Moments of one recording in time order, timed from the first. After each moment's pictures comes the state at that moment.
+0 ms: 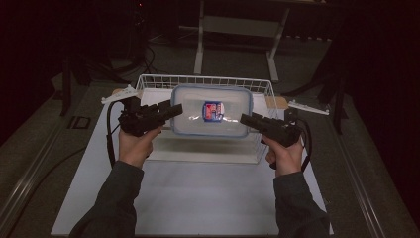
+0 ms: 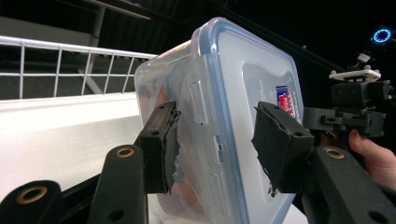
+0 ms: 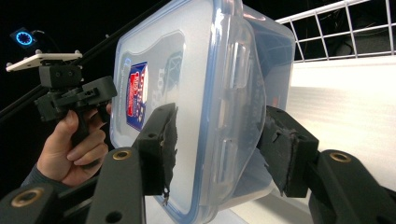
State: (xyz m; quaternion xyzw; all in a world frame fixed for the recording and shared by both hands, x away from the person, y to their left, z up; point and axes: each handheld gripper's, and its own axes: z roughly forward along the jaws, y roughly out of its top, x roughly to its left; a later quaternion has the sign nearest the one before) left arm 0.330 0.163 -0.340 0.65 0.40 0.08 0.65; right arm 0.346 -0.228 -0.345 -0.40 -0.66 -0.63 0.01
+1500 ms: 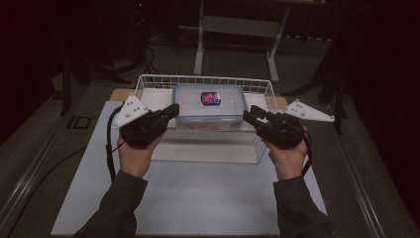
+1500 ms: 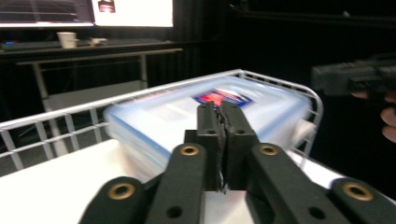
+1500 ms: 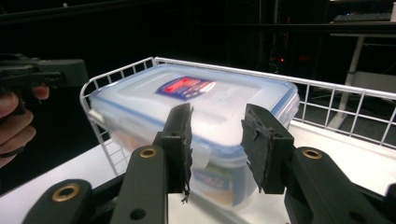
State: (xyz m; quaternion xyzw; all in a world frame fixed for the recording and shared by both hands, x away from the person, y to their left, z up) left arm 0.286 0.135 -0.334 0.69 0.32 0.26 0.60; right arm 0.315 -0.214 -0.322 -0.33 -0.71 -0.60 -0.20
